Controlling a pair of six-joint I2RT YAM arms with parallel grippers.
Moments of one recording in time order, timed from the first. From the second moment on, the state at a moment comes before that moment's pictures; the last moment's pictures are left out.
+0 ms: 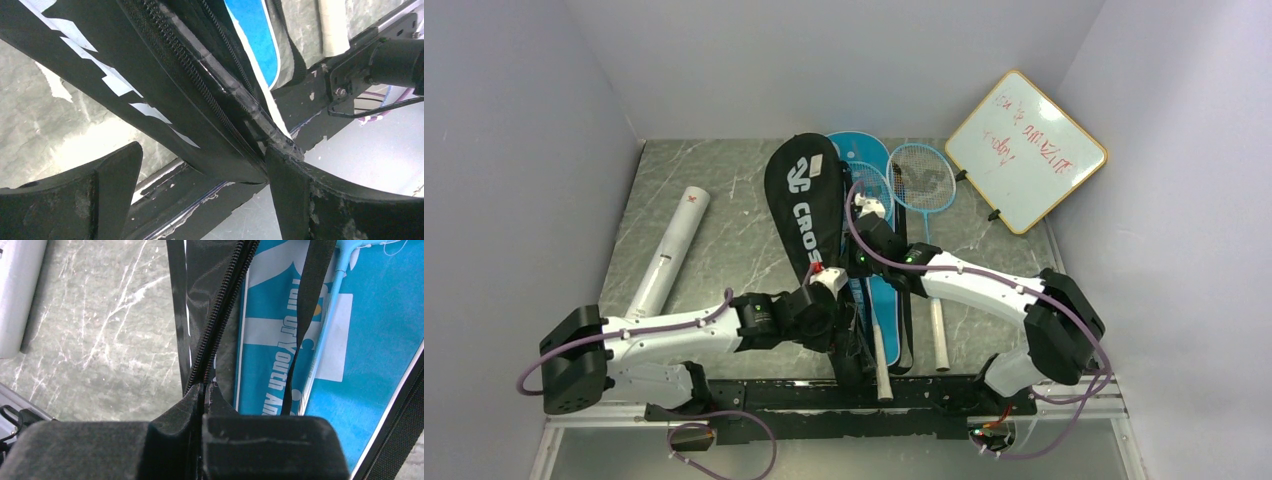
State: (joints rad) left arm -1.18 1.22 0.76 -0.40 -0.06 -0.89; right arm 0.86 1.48 0.98 -0.19 0.15 0.66
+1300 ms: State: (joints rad) left arm -1.19 1.26 0.68 -0.17 -0.06 -0.94; right arm 0.86 1.46 0.96 -0.19 0.15 0.66
